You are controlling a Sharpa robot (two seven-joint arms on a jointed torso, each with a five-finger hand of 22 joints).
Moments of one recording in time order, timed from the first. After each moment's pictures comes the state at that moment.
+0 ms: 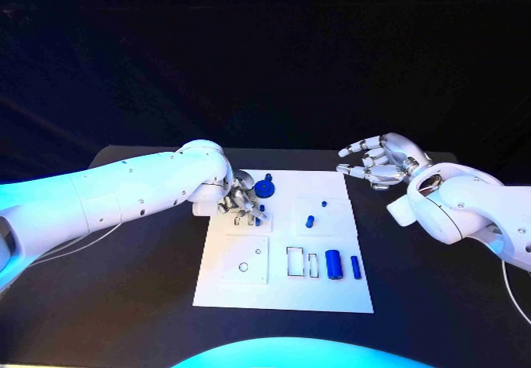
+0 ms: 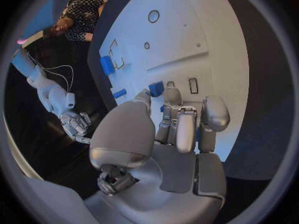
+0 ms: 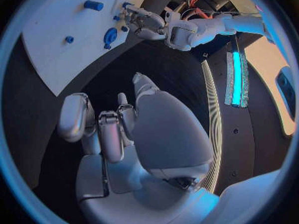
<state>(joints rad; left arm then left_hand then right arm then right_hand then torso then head) 1.26 -0.65 -0.06 1.31 -1.03 0.36 -0.53 1.27 0.02 0.01 0.29 0.19 0.82 0.10 0.69 0.58 1.07 0.03 1.01 0.73 1.46 -0.02 1.47 1.31 0.11 1.24 0.08 1.39 1.08 1.27 -0.89 -0.10 1.60 -0.72 -0.46 0.02 1.49 -0.13 0.09 0.28 0.31 0.83 0.18 0.16 0.38 1.35 0.09 1.39 1.31 1.47 0.02 1.53 1.31 0.08 1.39 0.12 1.15 1.31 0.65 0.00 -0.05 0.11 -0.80</state>
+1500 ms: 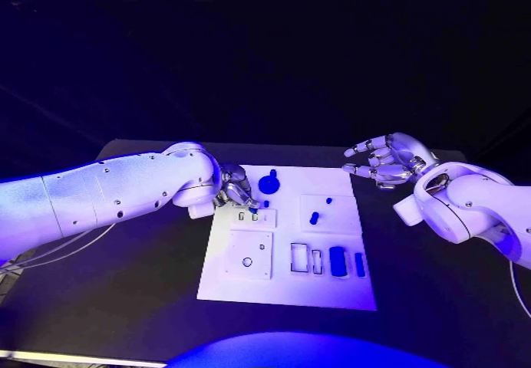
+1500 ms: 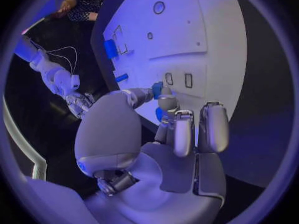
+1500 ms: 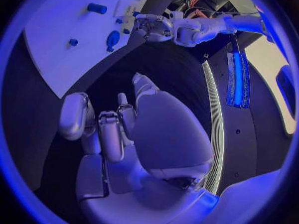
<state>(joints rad) 1.24 -0.77 -0.06 1.44 -0.97 0.12 -0.52 1.18 -0.26 0.72 0.29 0.31 0.89 0.05 0.77 0.77 1.28 -0.04 1.08 0.84 1.47 -0.08 1.56 1.31 0.08 1.38 0.03 1.47 1.28 1.26 -0.89 -0.10 1.58 -0.72 -0.44 0.02 1.49 -0.13 0.10 0.29 0.32 0.83 0.18 0.16 0.38 1.35 0.10 1.39 1.31 1.47 0.02 1.52 1.31 0.08 1.38 0.12 1.14 1.30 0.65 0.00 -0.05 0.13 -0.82</state>
